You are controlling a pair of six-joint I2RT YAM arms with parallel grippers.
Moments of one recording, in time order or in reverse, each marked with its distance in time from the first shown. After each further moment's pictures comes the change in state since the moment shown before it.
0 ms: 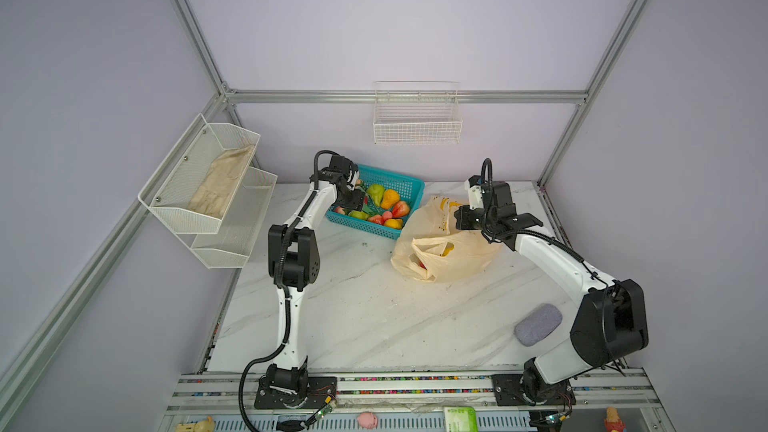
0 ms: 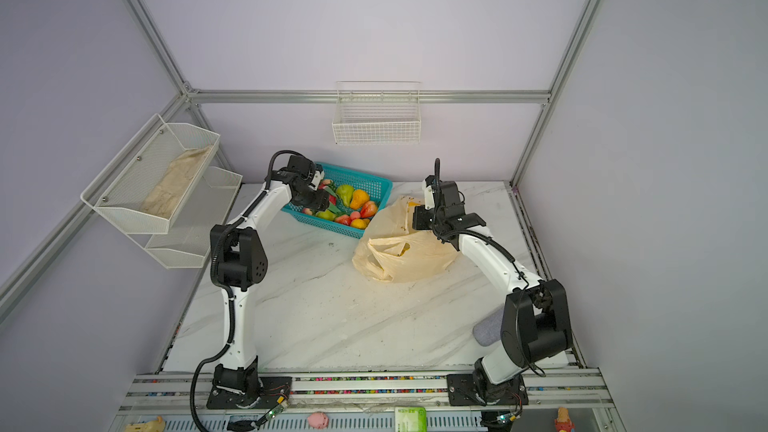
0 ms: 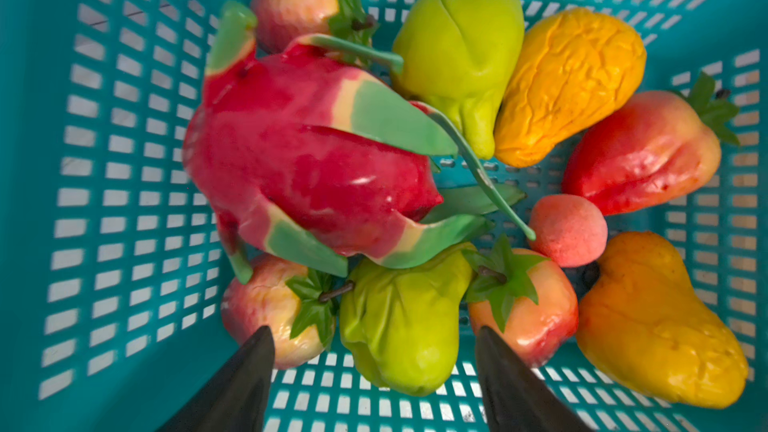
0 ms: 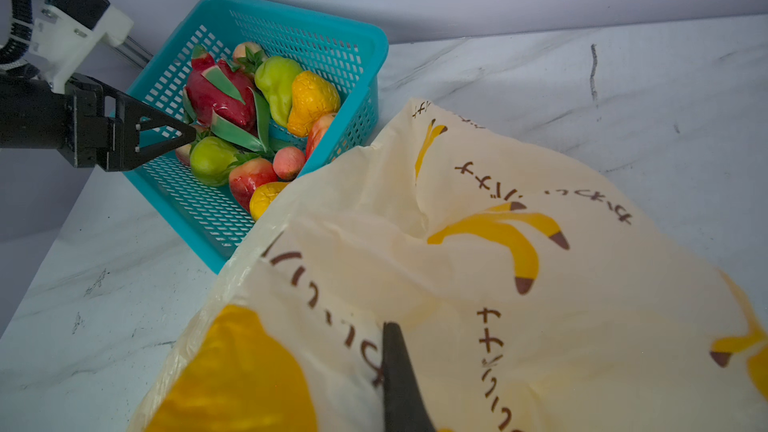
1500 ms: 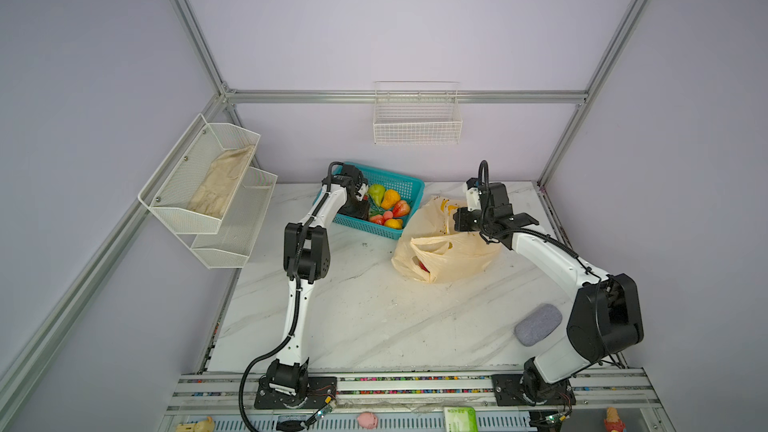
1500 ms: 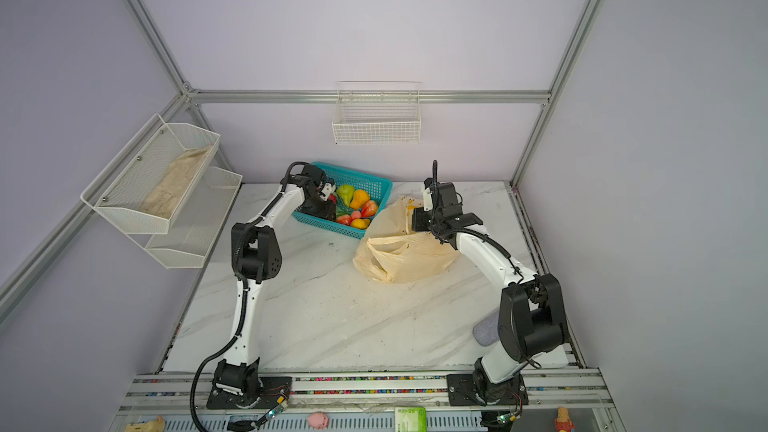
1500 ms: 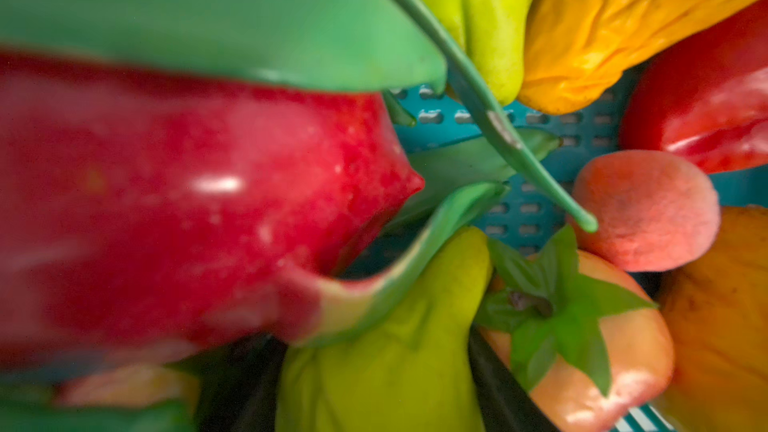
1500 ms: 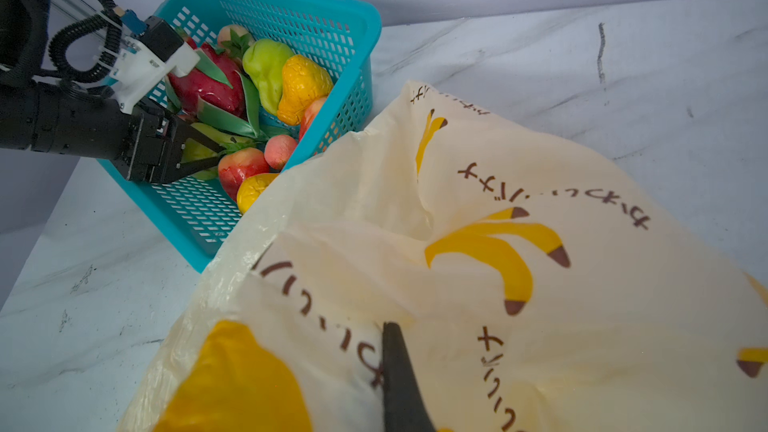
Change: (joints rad) left arm -0.025 0.174 0.187 -0.135 0.024 0.029; right arm 0.000 0.031 0.000 0.000 0.001 0.000
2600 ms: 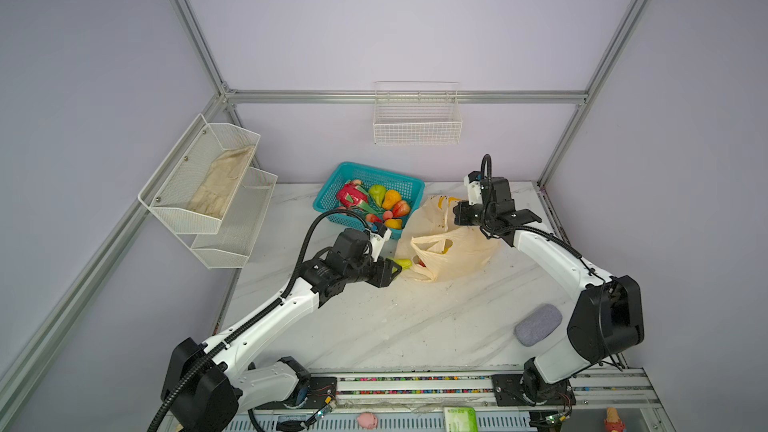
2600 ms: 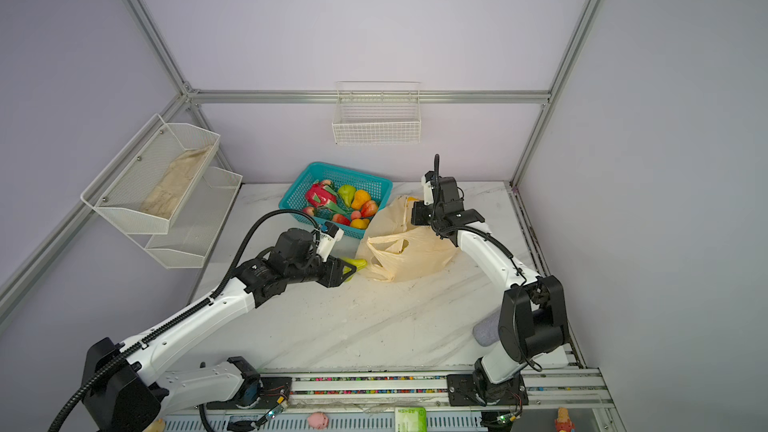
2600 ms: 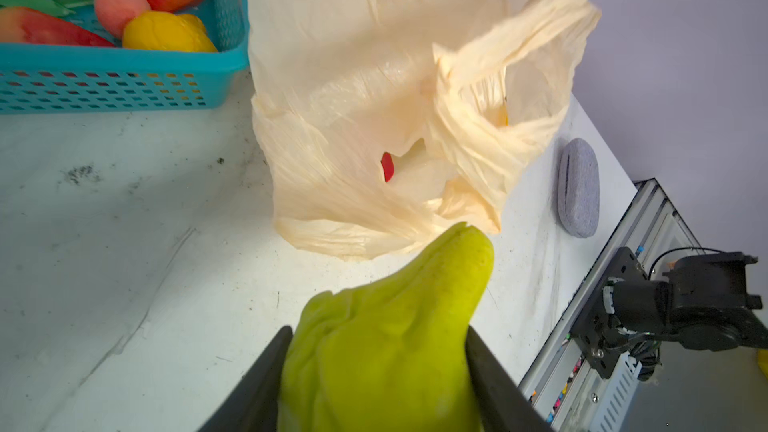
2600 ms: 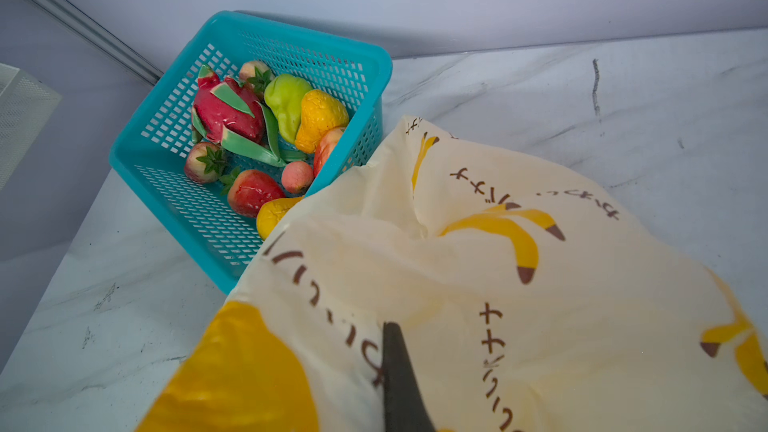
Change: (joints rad) left arm -0.447 -1.281 -1.421 0.568 0.131 -0.393; right arm 0.000 -0.003 0.053 0.000 -0.004 0.022
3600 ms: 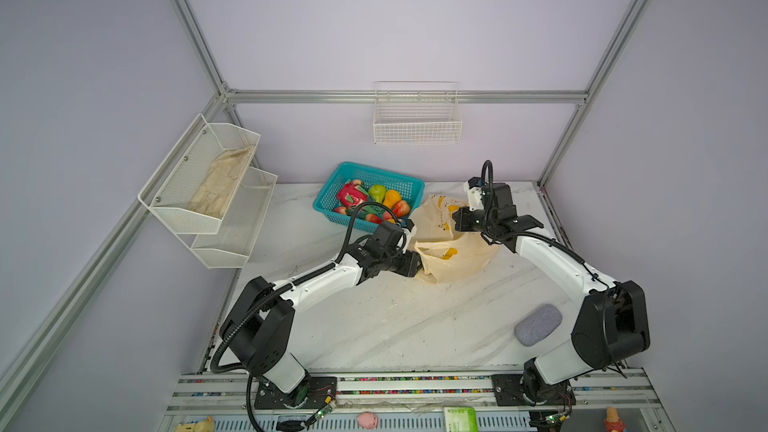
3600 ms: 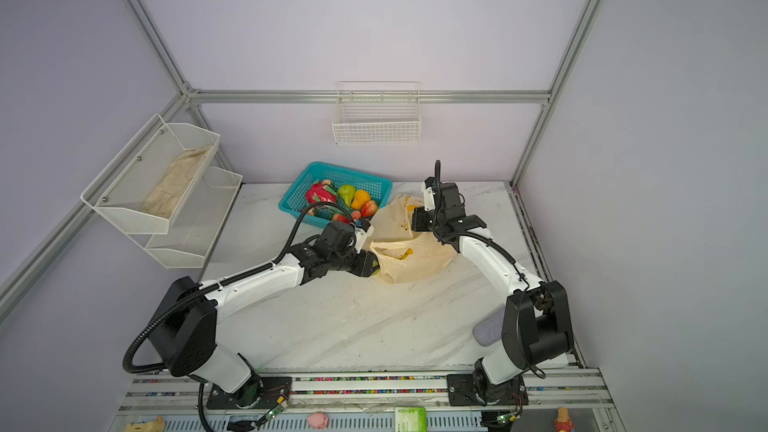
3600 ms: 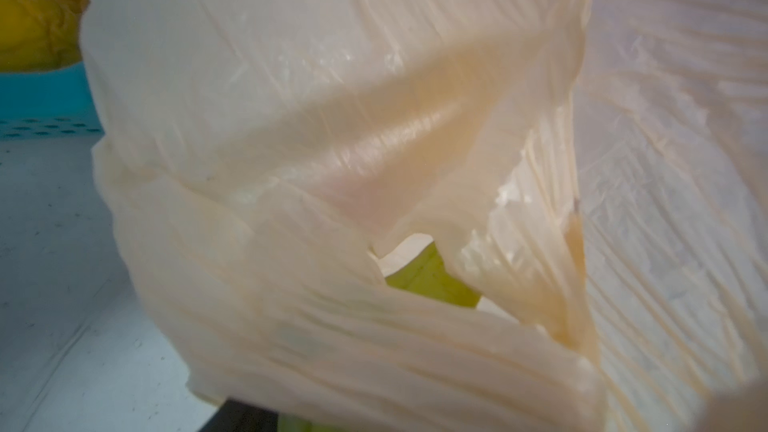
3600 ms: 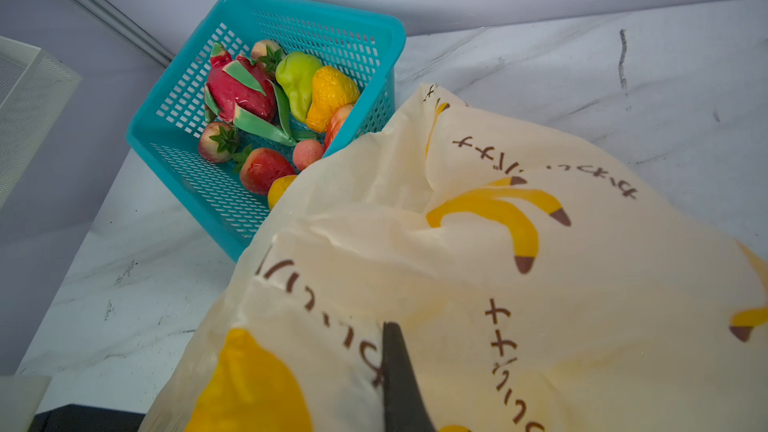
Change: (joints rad) left arm -0.056 0.412 0.199 0.194 -0.033 -0.097; right arm 0.000 -0.066 -0.090 0.014 -0.049 0.002
